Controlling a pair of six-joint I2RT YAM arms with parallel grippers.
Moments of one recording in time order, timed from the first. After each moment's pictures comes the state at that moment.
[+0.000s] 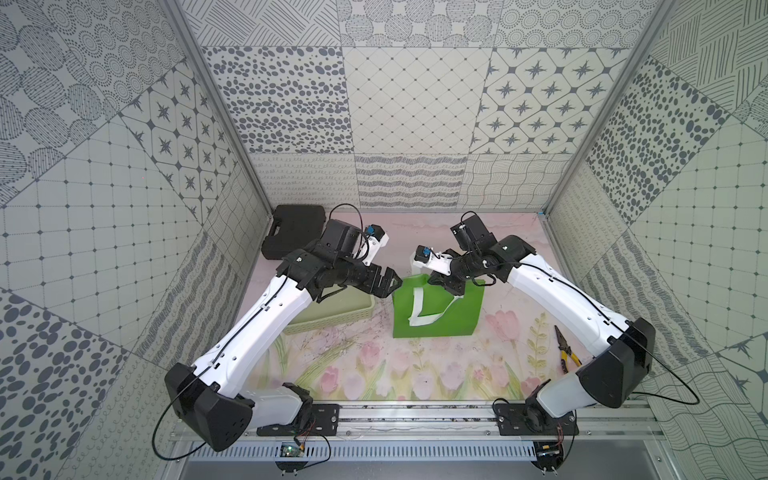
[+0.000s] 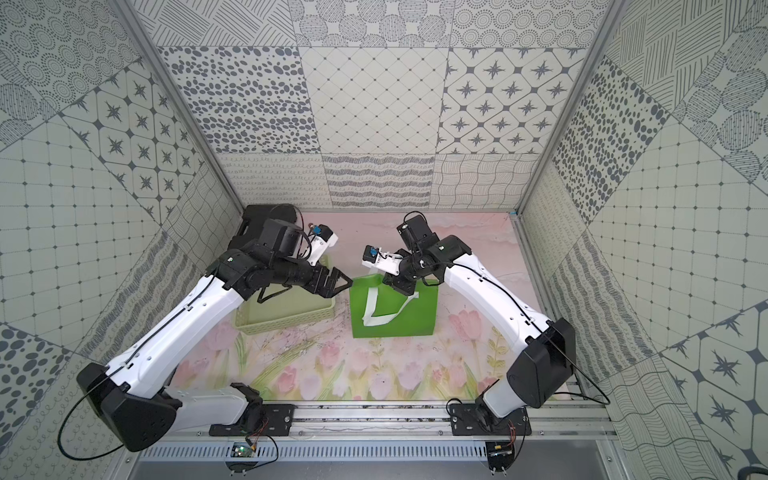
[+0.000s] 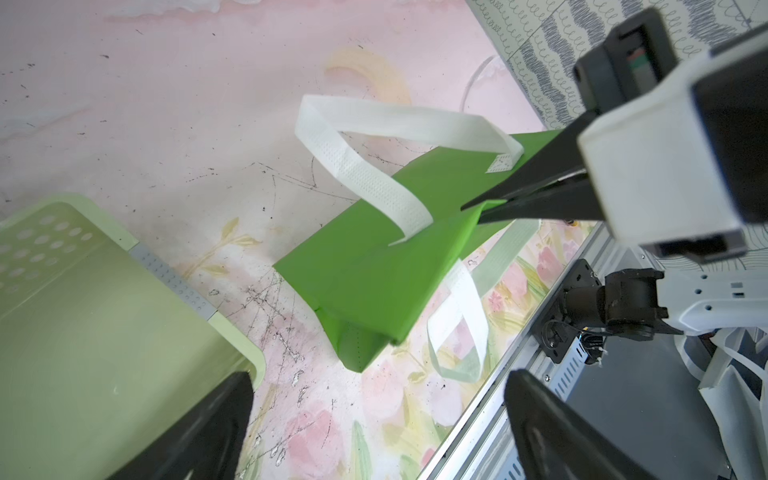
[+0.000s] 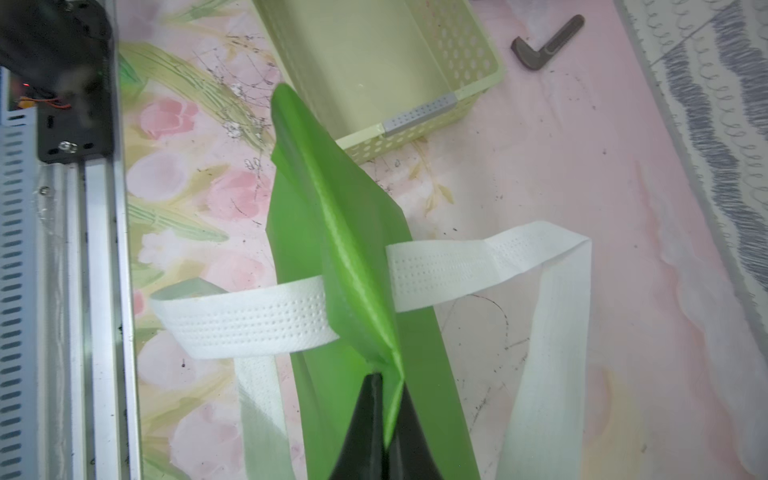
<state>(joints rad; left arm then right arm) -0.48 1.31 1.39 -0.91 0.37 -0.10 0.60 1.51 1.48 -0.94 -0.30 -0.66</state>
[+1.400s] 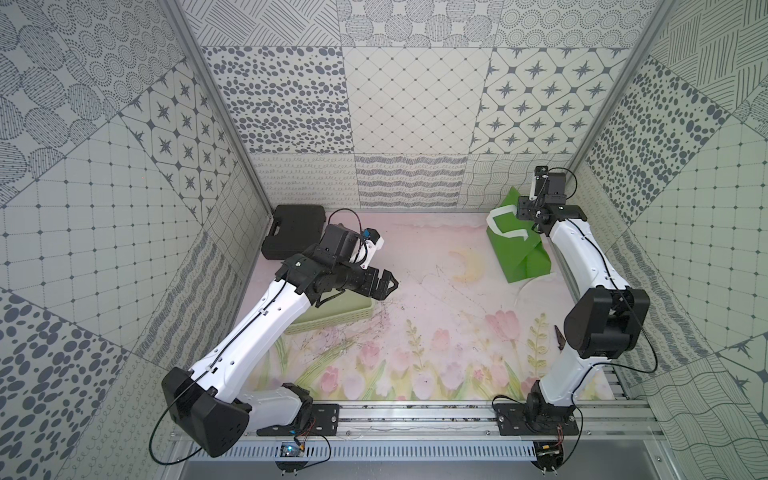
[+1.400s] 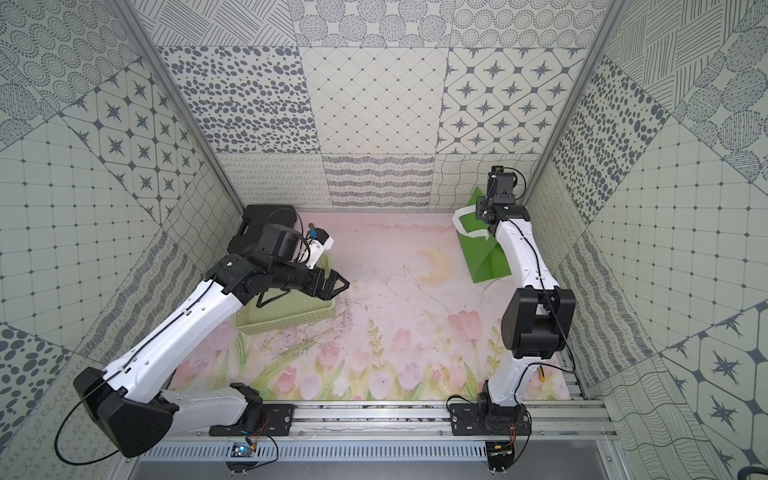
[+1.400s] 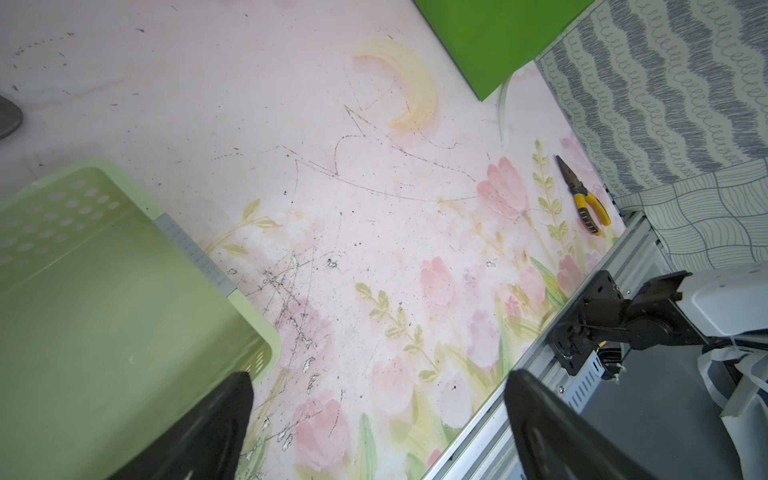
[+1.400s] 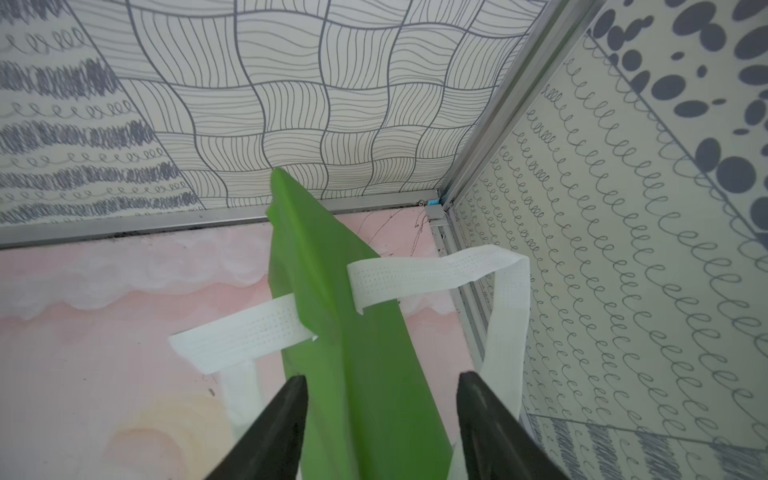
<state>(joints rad) -0.48 1.28 1.33 -0.90 0.30 -0.15 -0.01 1.73 1.68 -0.53 0.29 -0.03</state>
